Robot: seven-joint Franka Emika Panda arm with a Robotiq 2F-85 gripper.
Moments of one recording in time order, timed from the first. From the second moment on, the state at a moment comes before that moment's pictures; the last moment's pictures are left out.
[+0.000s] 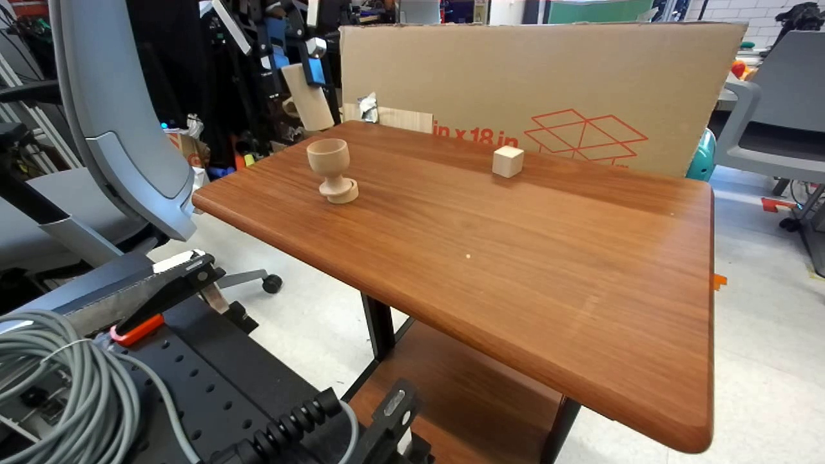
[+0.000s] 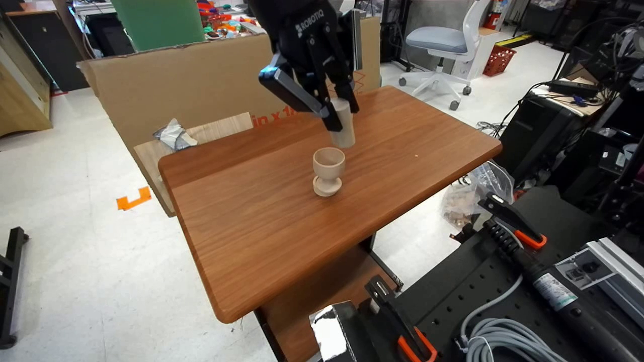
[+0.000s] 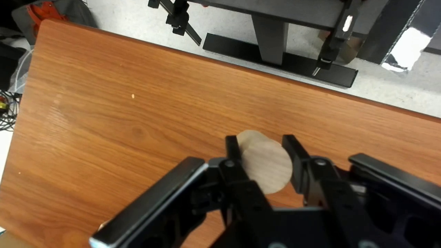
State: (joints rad) arm 0.22 0.29 0.11 -2.00 -0.31 1.93 0.17
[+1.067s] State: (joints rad) arm 0.22 0.37 0.11 -1.92 -0.31 1.92 0.16
